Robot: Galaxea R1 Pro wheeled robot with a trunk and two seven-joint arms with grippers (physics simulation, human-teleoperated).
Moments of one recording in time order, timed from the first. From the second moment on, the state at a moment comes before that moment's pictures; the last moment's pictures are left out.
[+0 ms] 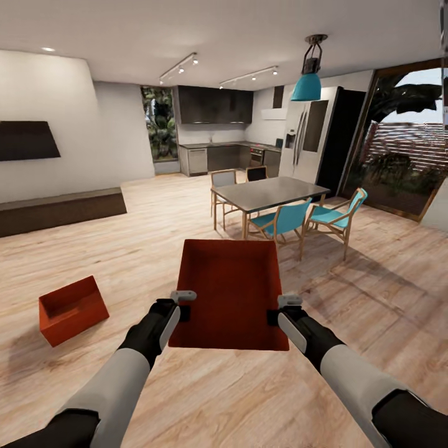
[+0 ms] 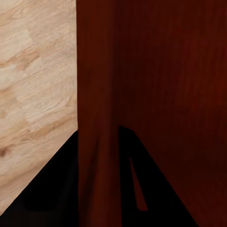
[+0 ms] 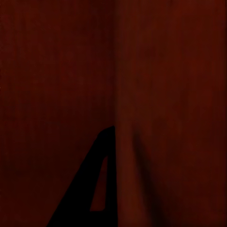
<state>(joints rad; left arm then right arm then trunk) -0.81 -0.17 -0.01 -0.64 0.03 0.66 0.22 -0.86 -0.02 0.53 -0.53 -0.63 0.49 -0.35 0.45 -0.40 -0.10</state>
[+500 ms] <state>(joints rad) -0.81 -0.17 -0.01 -0.64 0.02 0.65 0.22 -0.86 -0.03 0.54 -0.53 -0.64 0.48 -0.35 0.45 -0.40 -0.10</state>
